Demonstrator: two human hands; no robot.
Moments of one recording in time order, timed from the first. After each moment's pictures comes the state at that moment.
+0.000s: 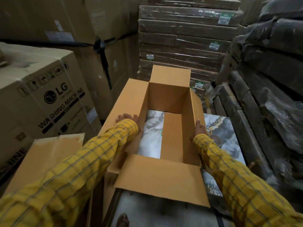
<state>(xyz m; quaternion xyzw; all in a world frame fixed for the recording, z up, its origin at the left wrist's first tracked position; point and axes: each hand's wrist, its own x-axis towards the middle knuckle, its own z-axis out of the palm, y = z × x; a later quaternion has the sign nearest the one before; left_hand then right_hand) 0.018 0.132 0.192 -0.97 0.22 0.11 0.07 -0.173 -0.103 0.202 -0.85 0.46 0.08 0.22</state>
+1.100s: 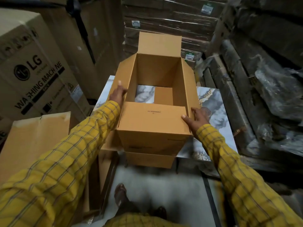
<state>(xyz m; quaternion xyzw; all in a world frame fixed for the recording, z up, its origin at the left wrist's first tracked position) 0.024 0.141 0.190 -0.83 0.13 0.20 -0.50 -0.261 -0.083 0.160 -0.81 0.42 -0.10 0.38</state>
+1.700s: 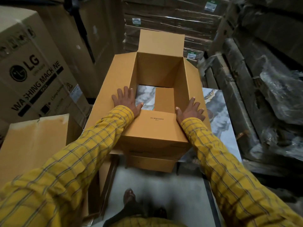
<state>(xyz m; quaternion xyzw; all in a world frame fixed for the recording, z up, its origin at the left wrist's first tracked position) 0.001 0.113 0.184 -0.95 0.31 0.01 0.02 -0.176 -0.075 0.169 -0.85 0.51 -0.01 0.14</state>
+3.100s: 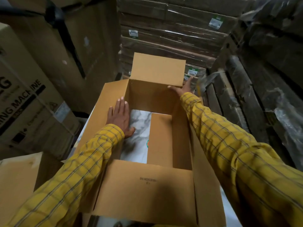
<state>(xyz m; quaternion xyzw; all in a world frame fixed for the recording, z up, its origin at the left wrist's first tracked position) 0.140 0.016 0.161 -0.92 0.38 0.01 0.05 0.085 -0.300 0.207 -0.75 0.43 -0.13 0.48</state>
